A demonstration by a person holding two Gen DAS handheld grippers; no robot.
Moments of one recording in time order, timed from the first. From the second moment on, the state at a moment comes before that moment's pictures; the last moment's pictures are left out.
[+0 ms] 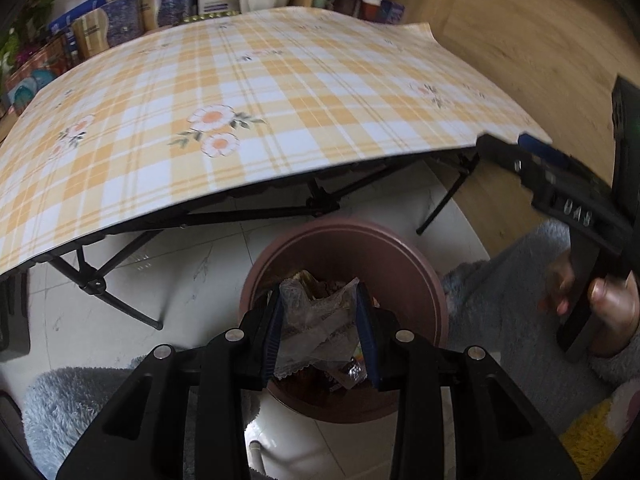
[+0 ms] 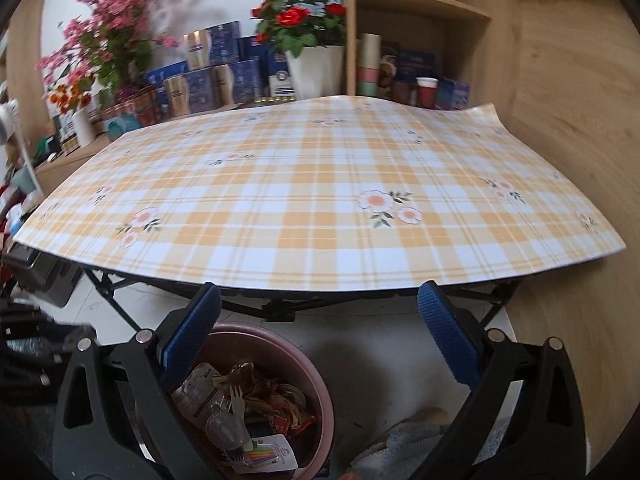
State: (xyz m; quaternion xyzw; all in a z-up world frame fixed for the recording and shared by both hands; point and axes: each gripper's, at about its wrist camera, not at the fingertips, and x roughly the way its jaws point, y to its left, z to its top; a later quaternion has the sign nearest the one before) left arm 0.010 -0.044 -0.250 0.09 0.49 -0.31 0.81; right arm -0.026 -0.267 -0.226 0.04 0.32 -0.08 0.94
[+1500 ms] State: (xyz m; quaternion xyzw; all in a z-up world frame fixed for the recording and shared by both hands) left arm 0.023 -0.005 -0.185 0.04 0.39 -0.17 0.91; right arm -0.018 -0.275 -0.193 0.04 0.34 -0.07 0.94
